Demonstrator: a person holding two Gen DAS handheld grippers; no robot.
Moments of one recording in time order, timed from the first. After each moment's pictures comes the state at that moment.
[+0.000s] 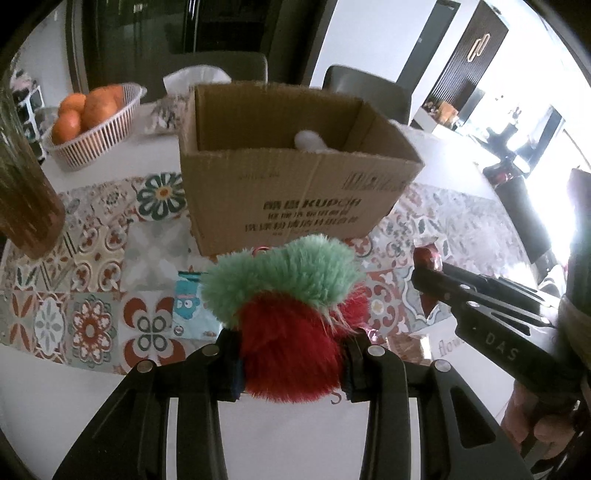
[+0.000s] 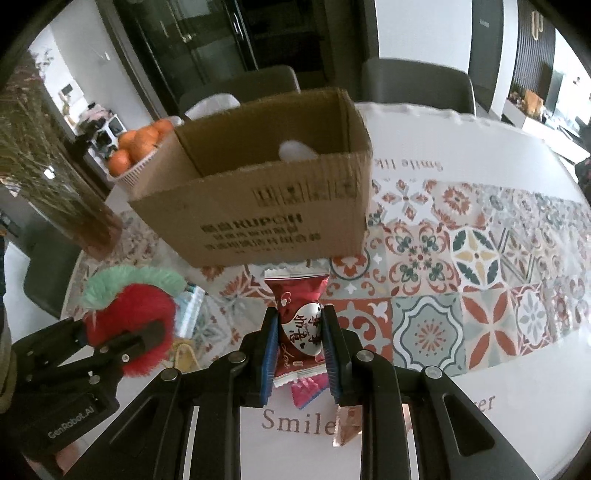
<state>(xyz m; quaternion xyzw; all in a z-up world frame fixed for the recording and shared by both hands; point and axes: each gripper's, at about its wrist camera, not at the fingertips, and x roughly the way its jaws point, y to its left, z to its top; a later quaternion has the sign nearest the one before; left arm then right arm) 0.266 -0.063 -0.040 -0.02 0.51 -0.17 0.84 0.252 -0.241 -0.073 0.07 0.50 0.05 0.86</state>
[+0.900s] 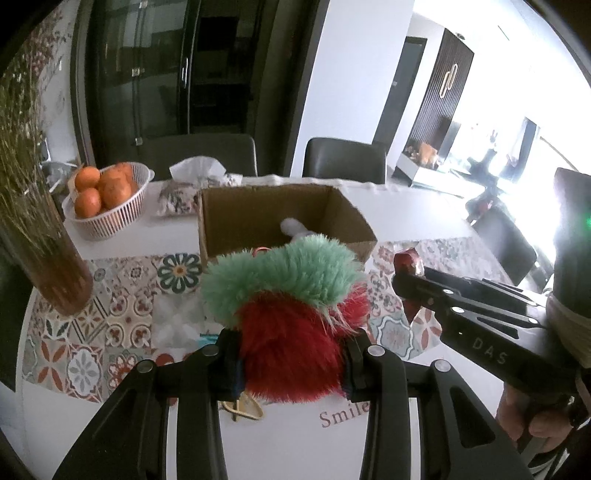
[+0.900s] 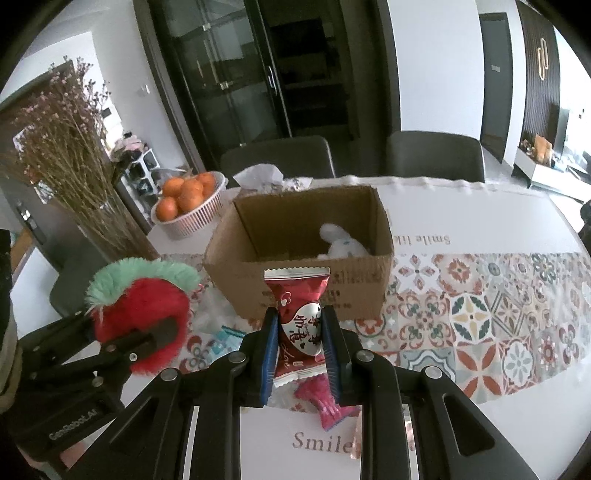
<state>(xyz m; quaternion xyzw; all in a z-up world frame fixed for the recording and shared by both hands) 0.238 -0.054 0.046 -0.02 0.40 -0.19 0.90 0.226 -0.224 0.011 0.06 0.40 0.09 0.91</state>
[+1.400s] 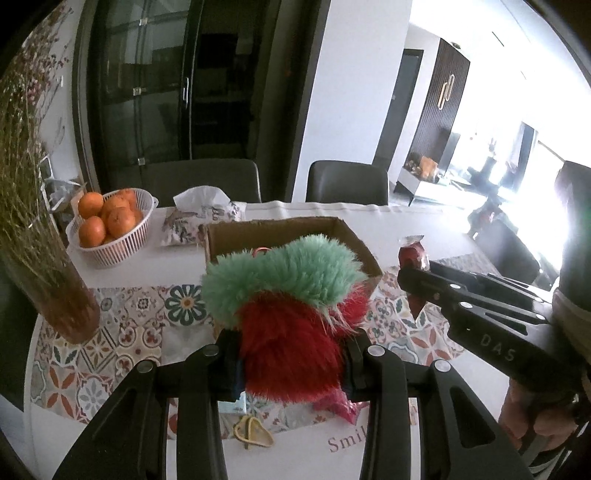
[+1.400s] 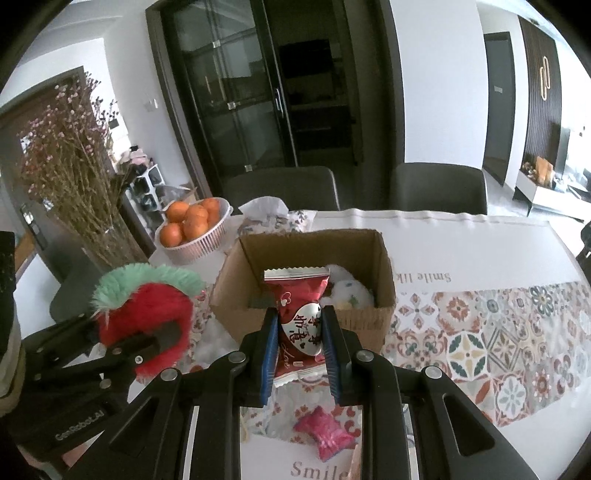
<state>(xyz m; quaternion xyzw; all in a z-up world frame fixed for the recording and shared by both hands) 0.261 -0.052 0.066 -0.01 0.37 -0.18 0.91 0.247 -0.219 0.037 0.05 0.36 0.09 0.93</state>
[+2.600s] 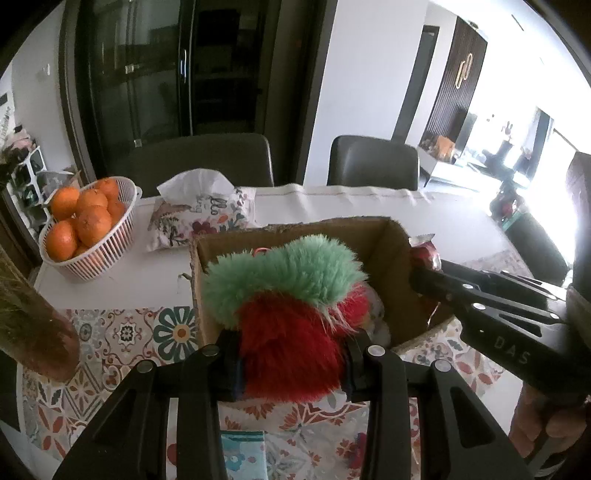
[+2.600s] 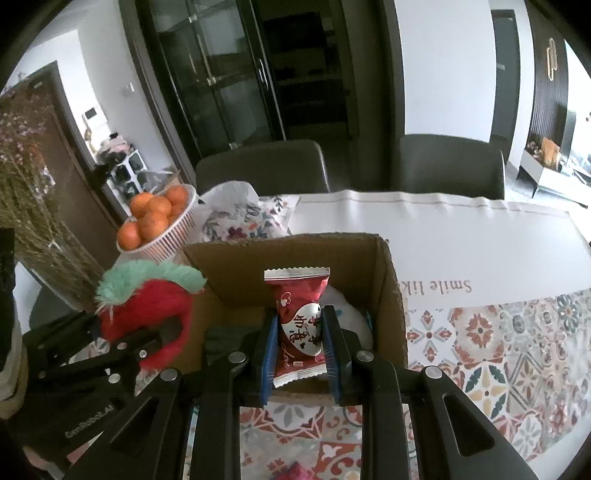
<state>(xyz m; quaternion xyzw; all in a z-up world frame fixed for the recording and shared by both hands) 0.387 -0.072 0.004 0.01 0.42 -0.16 0.89 0.368 -0.231 -0.022 0.06 0.42 0.08 0.90</state>
